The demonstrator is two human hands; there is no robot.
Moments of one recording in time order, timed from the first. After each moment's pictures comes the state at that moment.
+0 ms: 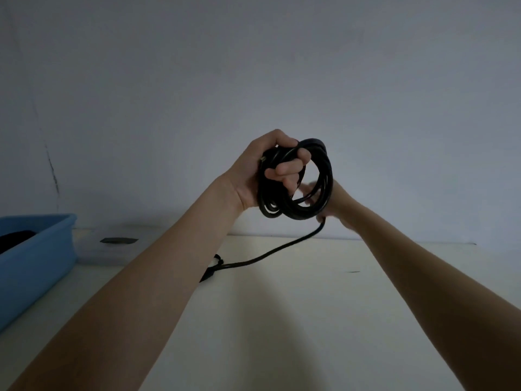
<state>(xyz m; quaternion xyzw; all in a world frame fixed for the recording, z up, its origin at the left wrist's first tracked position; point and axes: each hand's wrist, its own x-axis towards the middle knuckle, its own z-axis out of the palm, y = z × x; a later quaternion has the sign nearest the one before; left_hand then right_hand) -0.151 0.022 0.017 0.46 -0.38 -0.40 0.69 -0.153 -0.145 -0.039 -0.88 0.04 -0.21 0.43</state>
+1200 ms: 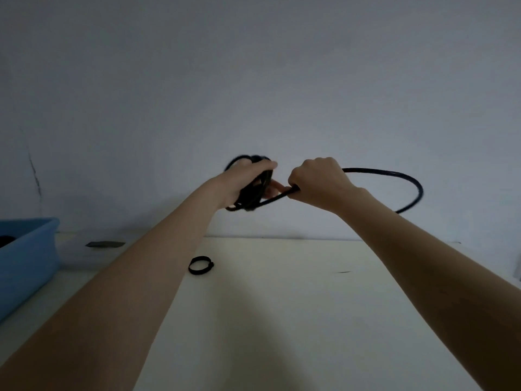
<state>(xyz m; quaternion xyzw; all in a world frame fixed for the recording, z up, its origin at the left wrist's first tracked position) -0.104 0.016 0.004 0.74 -0.27 -0.14 0.60 -0.174 -0.130 0.001 -0.93 -0.06 -0.29 -0.22</state>
